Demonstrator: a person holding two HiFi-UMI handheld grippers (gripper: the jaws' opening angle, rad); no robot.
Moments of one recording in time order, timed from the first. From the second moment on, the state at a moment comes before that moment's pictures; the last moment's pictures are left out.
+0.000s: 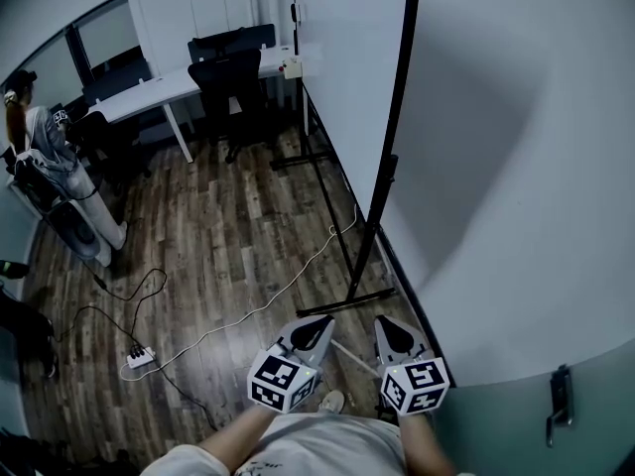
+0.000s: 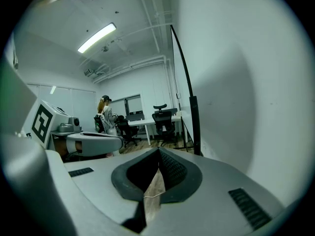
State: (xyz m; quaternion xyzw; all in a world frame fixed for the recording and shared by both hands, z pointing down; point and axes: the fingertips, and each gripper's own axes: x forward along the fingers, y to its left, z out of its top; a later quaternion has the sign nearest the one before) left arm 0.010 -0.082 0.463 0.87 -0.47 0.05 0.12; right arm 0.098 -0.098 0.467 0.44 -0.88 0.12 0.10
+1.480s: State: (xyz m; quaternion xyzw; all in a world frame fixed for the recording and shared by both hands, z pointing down) left arm -0.015 -0.216 0.442 0.90 -0.43 0.06 0.11; right arm 0.085 -0.234 0.434 0.50 -0.86 0.09 0.09
